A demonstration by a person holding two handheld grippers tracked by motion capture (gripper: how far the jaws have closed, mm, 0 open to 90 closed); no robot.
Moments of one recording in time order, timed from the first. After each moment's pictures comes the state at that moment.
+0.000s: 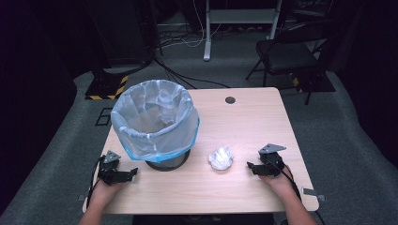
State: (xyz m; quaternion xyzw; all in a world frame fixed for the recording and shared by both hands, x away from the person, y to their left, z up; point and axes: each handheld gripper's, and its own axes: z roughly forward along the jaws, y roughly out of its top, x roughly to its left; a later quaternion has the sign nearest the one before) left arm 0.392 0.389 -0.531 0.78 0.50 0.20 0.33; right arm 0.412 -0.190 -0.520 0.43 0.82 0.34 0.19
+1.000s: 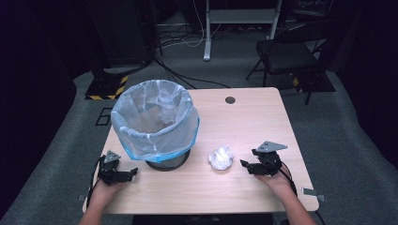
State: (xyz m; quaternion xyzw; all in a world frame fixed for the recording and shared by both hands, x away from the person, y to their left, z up) left arm 0.391 0.389 -0.531 0.78 0.50 0.20 0.33; right arm 0.398 -0.172 -0.482 0.38 0.81 0.41 0.17
